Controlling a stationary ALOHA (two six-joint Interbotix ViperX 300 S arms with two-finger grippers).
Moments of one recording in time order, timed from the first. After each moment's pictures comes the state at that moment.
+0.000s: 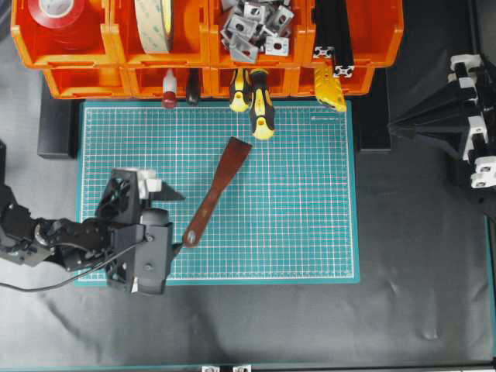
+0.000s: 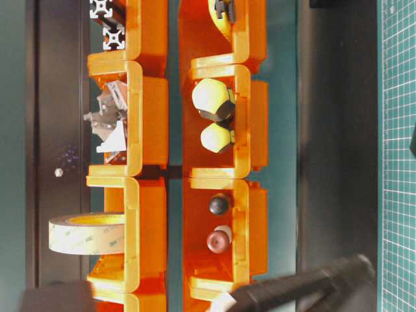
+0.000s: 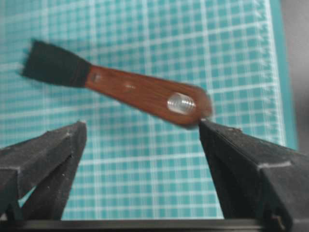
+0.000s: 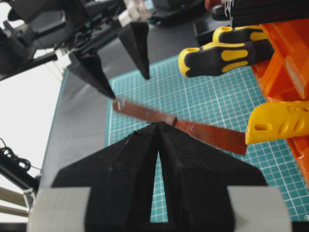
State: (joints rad) left arm -0.46 -0.02 0.64 0.95 0.54 -1.05; right arm 0.03 -1.07 1.18 0.05 0.13 0.32
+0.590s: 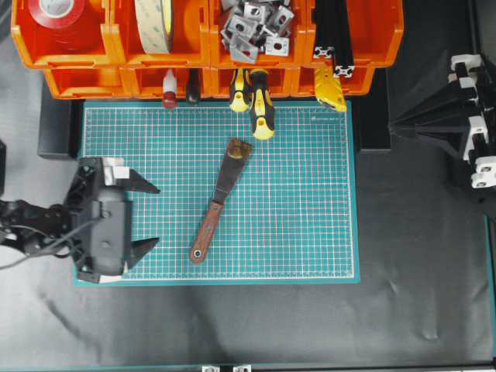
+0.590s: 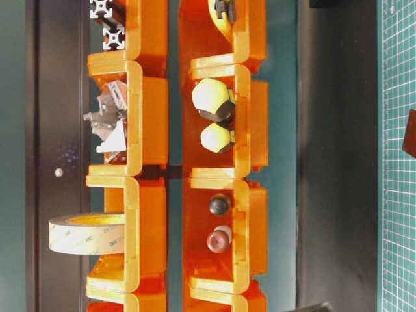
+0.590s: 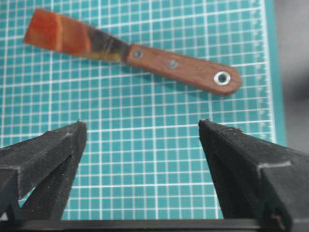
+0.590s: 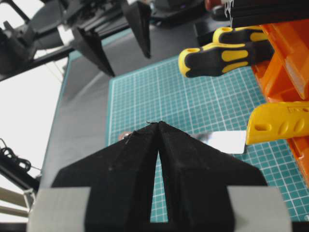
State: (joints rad) left arm -0.47 -0.20 0.76 0.95 0.50 -1.09; right arm 0.03 -1.07 1.18 0.05 0.13 0.32
